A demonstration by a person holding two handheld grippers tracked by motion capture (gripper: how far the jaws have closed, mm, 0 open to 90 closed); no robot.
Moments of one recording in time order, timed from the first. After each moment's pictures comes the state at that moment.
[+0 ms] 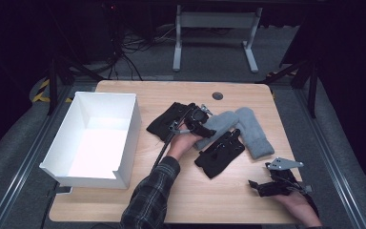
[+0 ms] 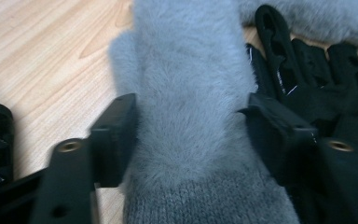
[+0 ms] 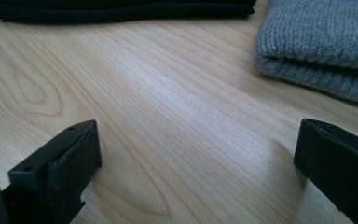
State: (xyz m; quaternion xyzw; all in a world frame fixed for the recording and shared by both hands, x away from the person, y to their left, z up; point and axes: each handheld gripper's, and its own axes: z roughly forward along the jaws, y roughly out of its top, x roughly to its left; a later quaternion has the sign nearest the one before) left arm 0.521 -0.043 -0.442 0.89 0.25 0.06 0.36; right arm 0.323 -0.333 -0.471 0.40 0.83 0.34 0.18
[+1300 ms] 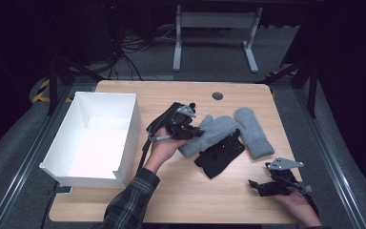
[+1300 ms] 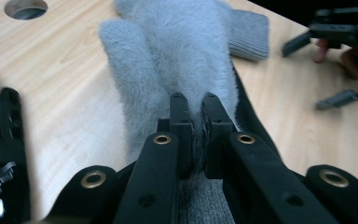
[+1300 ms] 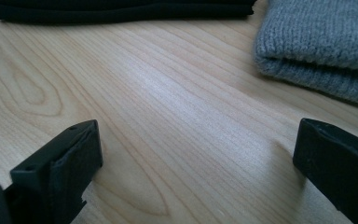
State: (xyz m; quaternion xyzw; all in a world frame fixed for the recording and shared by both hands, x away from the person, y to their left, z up) left arm 0.453 0.025 -0.380 0.87 0.22 0.01 0.44; right arm 0.323 -0.333 -0.471 0.40 0.83 0.34 0.18
